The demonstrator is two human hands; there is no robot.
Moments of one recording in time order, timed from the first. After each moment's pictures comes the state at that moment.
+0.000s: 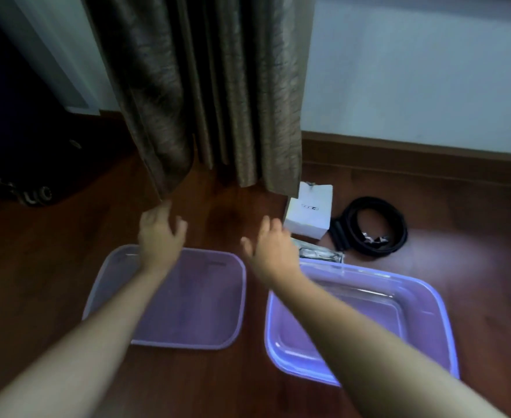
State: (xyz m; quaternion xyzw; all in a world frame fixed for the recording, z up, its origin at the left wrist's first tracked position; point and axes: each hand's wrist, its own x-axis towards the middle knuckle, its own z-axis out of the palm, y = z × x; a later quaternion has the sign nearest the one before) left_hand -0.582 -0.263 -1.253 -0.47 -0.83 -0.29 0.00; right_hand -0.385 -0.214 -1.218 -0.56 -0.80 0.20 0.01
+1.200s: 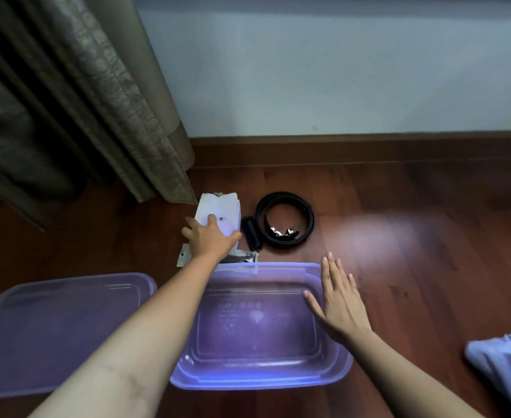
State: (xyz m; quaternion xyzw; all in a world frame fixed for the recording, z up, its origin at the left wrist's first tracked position) left_hand -0.336 -0.139 -1.280 -0.47 -0.85 -0.06 -0.21; right_hand -0.066 -0.224 -1.300 -0.62 -0.77 0.14 -0.01
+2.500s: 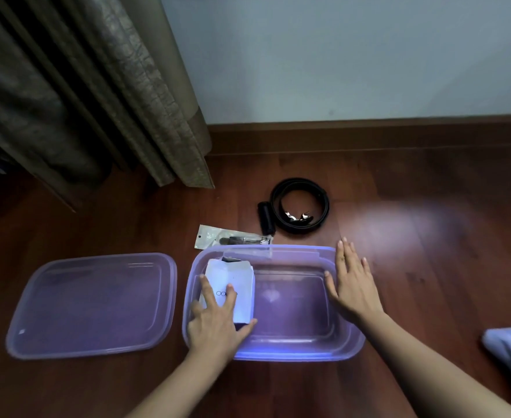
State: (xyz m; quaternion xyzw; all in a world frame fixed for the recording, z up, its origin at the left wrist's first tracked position) left_hand -0.304 -0.326 -1.256 -0.57 -0.78 0.15 -0.17; right_hand -0.067 -0.224 -1.300 -0.63 -0.76 0.14 0.00
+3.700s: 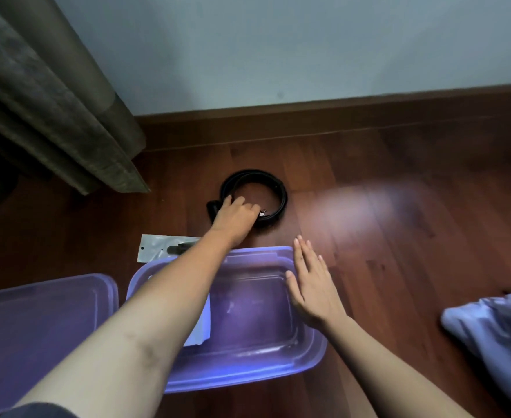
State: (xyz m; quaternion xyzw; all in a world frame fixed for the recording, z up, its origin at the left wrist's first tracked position) left_hand -0.245 -0.095 -1.300 -0.83 -0.55 0.13 -0.04; right_hand -0.063 -0.223 -1.302 -0.61 -0.75 0.24 0.08
